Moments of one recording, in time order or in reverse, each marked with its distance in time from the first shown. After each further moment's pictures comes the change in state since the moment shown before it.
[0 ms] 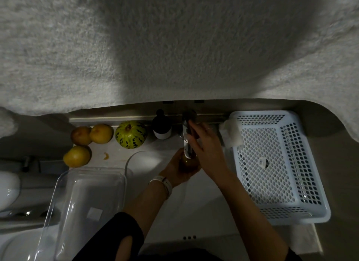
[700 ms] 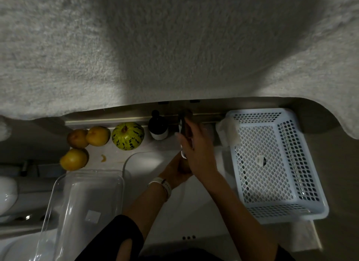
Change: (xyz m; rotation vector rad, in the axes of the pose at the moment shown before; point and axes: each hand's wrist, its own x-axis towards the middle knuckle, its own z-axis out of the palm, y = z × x) left_hand -0.010 0.002 0.005 0.128 -0.091 0.004; right_hand -0.008 -0.017 0.008 0.183 0.036 0.137
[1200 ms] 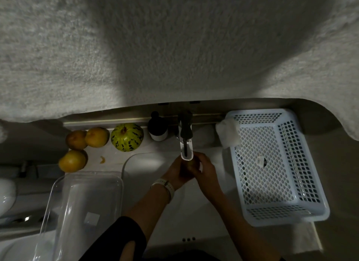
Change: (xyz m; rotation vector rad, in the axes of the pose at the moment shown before) left_hand 0.023 -0.014 -0.002 0.032 0.180 0.005; right_hand -0.045 0.066 0.009 0.184 -0.083 0.321
